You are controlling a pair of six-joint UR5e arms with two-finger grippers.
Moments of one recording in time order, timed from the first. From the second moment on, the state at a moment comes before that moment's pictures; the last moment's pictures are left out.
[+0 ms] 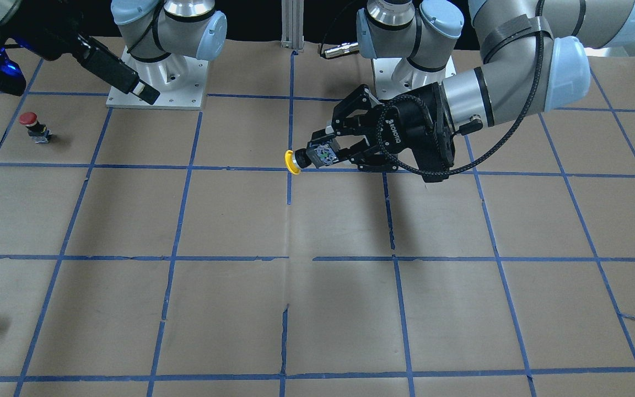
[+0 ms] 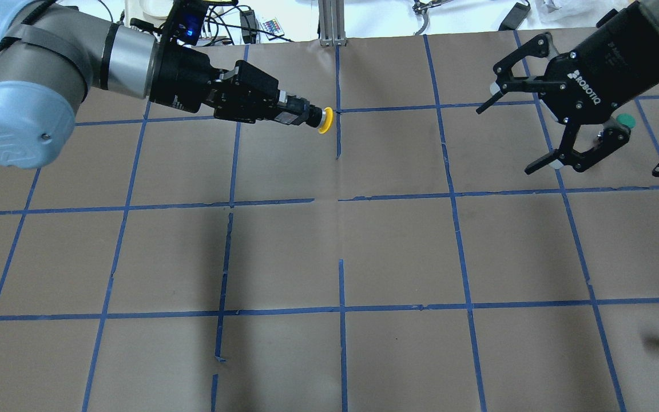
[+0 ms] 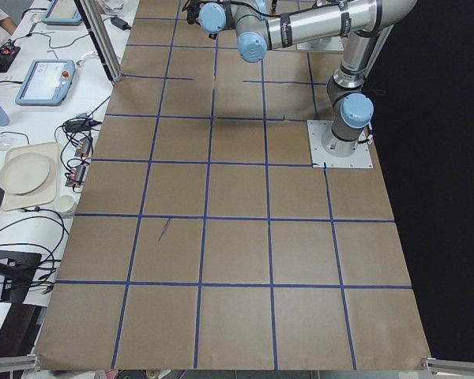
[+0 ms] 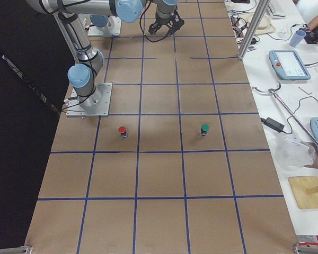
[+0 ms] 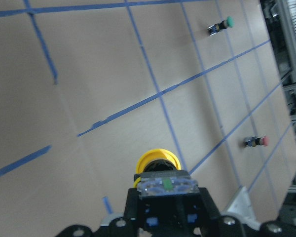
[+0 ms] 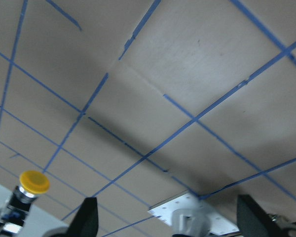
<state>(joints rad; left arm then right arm) -1.49 -1.65 -1.74 -1.51 0.43 0.45 1.30 -1.66 1.58 -1.20 -0.95 0.55</state>
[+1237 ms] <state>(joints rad) -1.63 -1.65 -1.80 -1.41 -0.06 0.16 1.28 -1.67 1.58 -1.19 -0.54 1.06</state>
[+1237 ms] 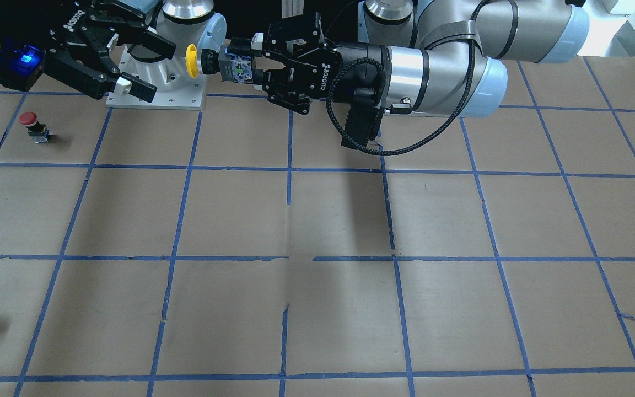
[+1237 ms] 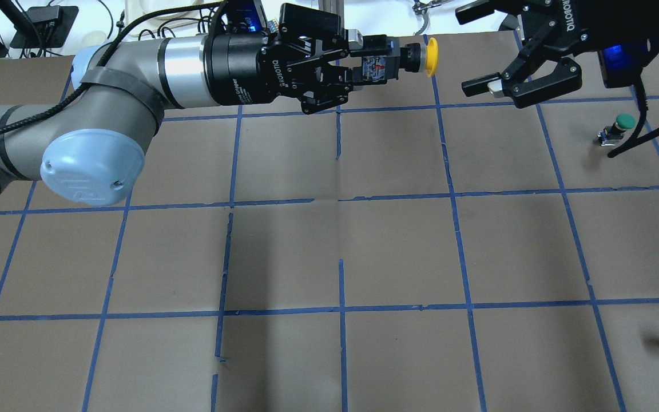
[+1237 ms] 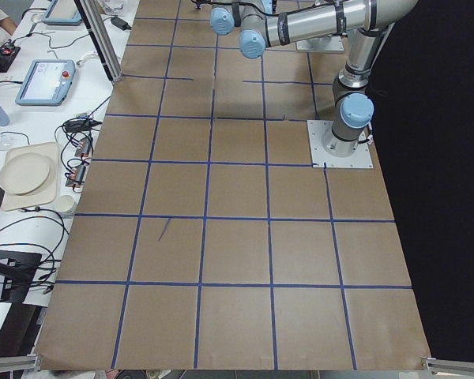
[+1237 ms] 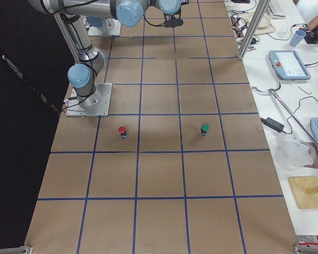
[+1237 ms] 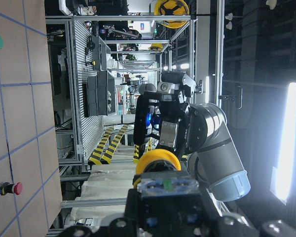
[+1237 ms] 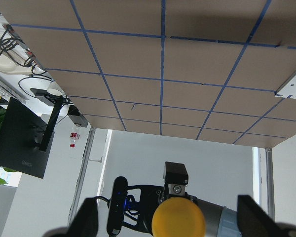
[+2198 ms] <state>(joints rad) -1.63 -1.65 -1.79 -1.41 -0.06 0.14 1.37 -1.68 1.58 -1.21 -0.52 1.12</state>
